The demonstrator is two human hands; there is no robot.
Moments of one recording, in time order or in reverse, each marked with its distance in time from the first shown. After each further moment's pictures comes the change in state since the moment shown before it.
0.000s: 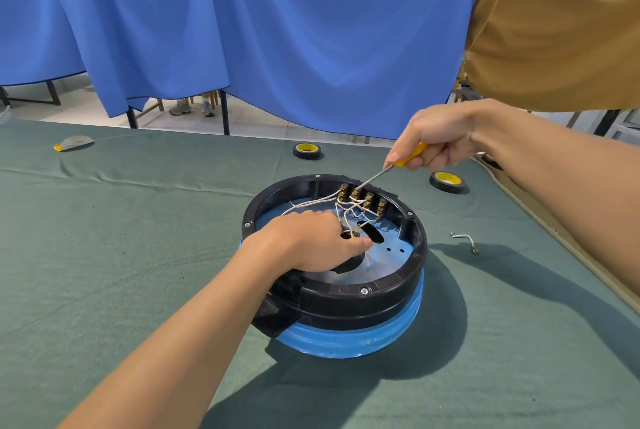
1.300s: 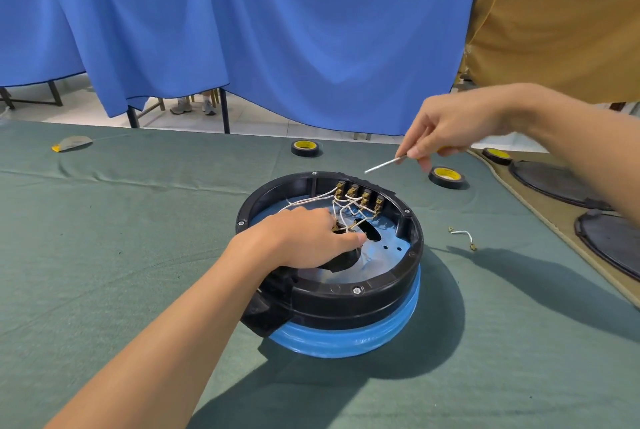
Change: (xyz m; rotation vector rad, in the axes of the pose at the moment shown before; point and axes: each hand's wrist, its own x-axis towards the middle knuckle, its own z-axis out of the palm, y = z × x) left_hand -0.006 -0.001 -0.004 -0.061 -0.004 0.014; right_hand -0.025 0.006 -0.014 -0.629 0.101 -0.311
